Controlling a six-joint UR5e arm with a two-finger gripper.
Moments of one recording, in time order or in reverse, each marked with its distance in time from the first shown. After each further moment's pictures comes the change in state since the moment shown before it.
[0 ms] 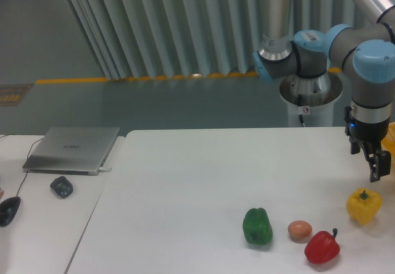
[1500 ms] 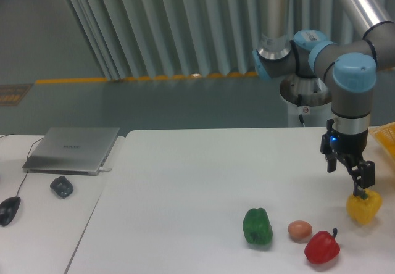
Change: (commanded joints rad) arm -0.078 -0.044 -0.038 0.239 -0.078 -0.570
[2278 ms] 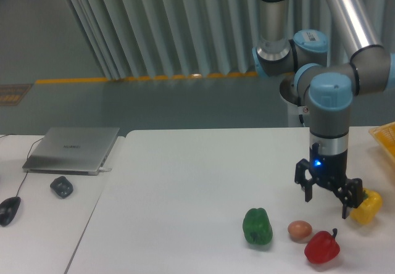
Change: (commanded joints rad) arm -0.081 -0.110 0.034 0.146 0.003 -0.265
